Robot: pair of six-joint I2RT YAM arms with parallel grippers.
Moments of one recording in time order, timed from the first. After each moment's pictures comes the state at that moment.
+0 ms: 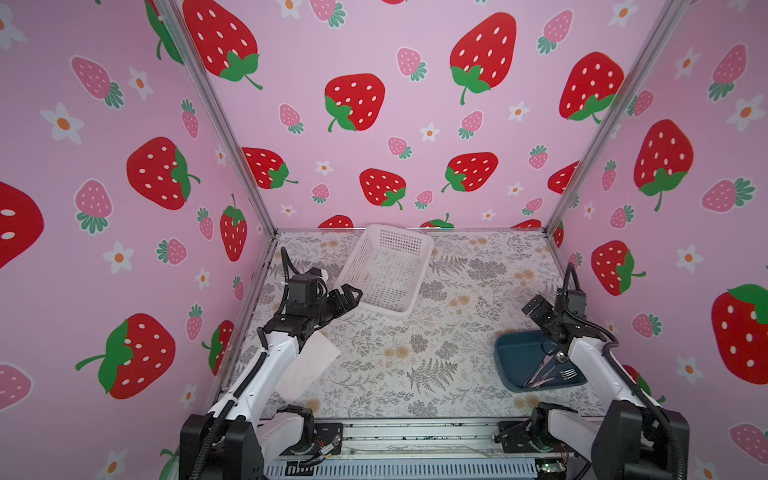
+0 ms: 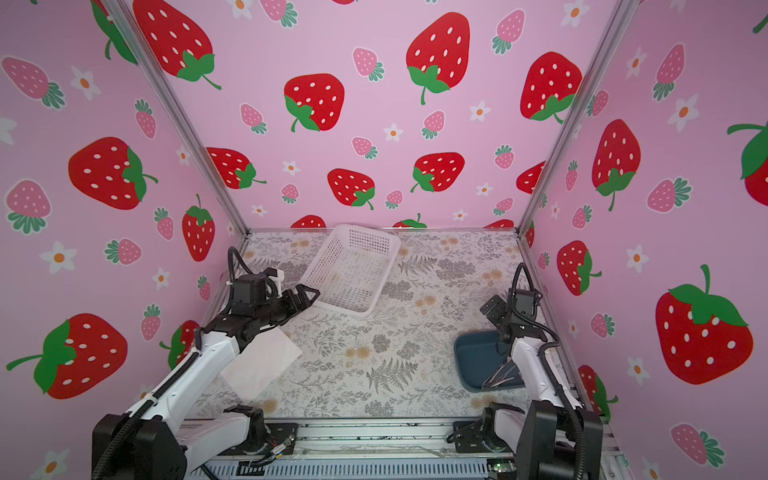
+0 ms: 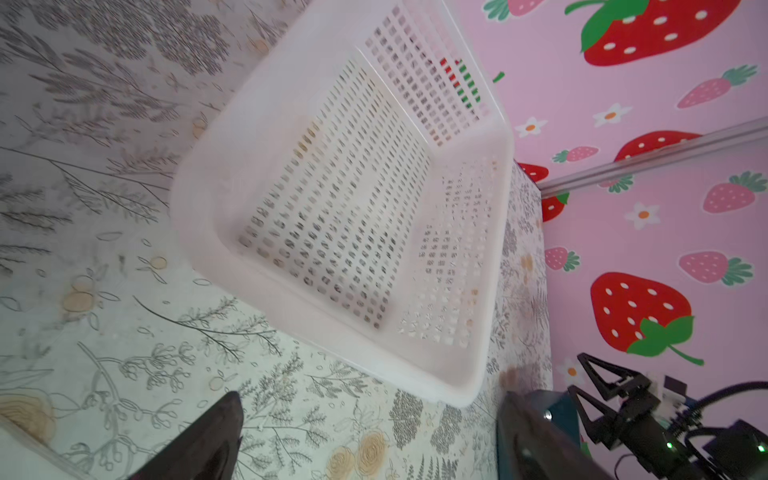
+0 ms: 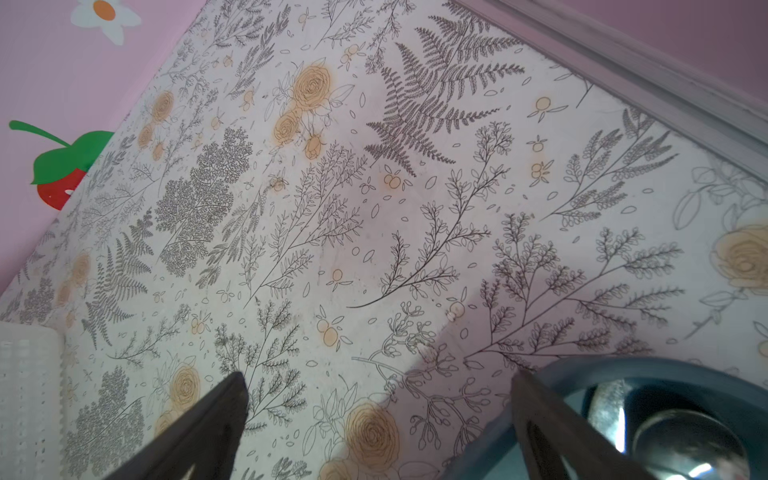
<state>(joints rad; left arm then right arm) -0.14 1.11 0.74 -0.34 0.42 -0.66 -0.08 1.11 0.60 -0.31 0.06 0.62</state>
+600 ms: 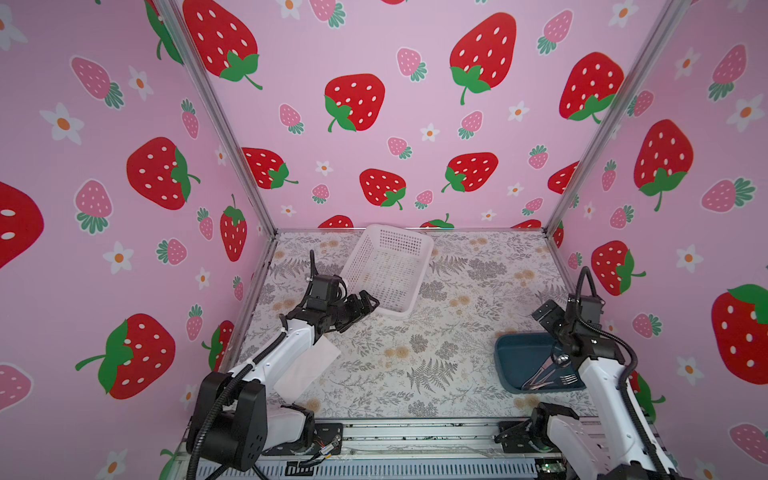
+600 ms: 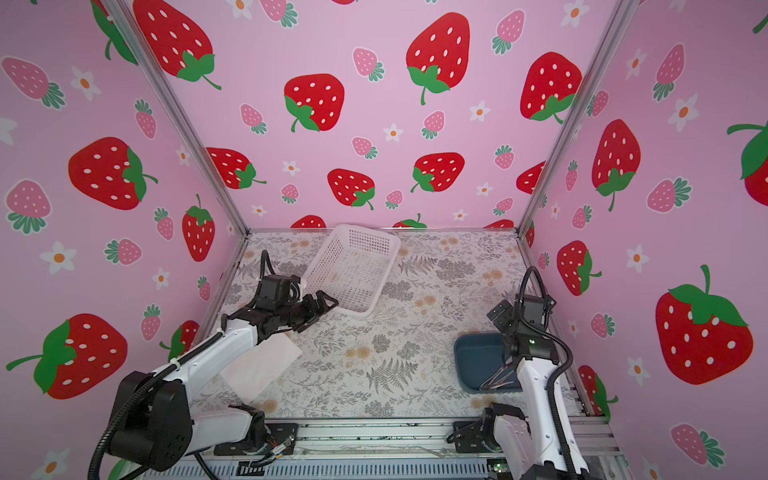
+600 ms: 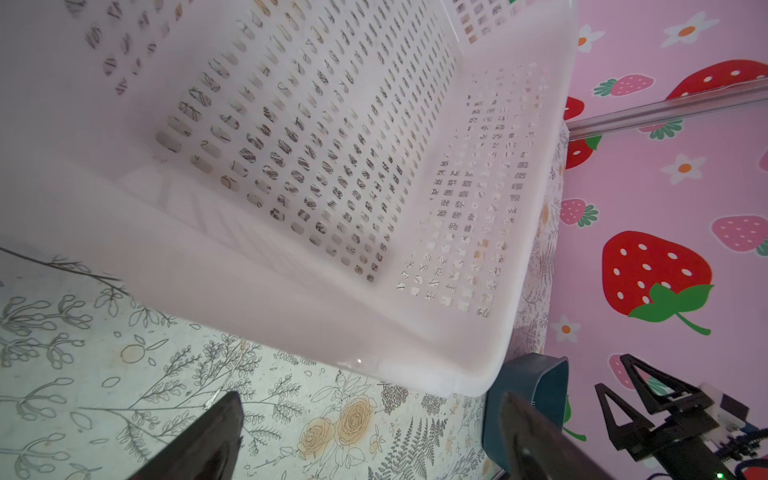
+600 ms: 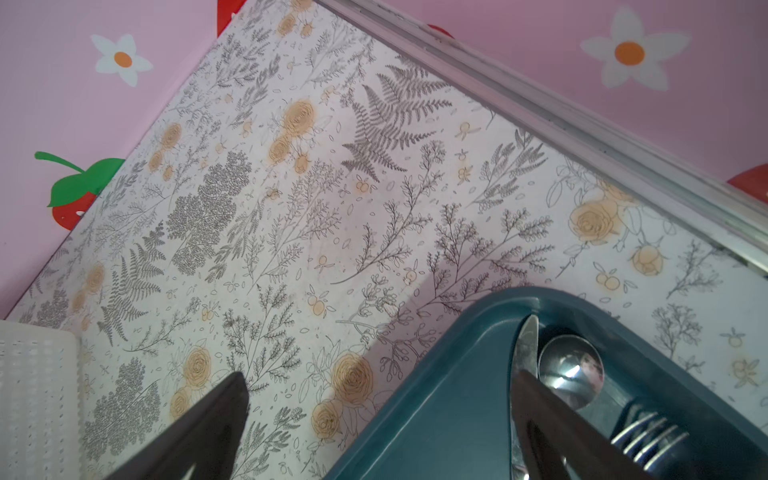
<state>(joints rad) -0.24 1.32 0.77 -0.29 0.44 -0.76 -0.08 0.86 0.62 -0.60 0.13 0.65</state>
